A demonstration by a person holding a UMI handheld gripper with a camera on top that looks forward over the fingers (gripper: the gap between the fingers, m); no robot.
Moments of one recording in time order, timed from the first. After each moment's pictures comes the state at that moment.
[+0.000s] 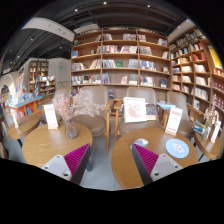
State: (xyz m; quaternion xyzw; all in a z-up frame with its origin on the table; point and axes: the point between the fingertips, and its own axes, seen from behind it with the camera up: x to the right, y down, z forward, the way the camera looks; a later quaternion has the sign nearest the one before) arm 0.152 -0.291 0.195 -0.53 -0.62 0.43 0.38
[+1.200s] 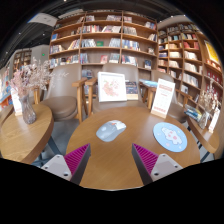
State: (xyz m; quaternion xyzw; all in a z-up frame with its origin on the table) arm 0.036 -0.164 0.051 -0.61 -0.61 0.33 0.38
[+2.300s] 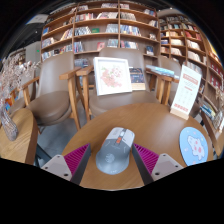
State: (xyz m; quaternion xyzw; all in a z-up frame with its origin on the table) arm -0.120 -0.176 -0.013 -0.65 -0.62 0.30 0.33
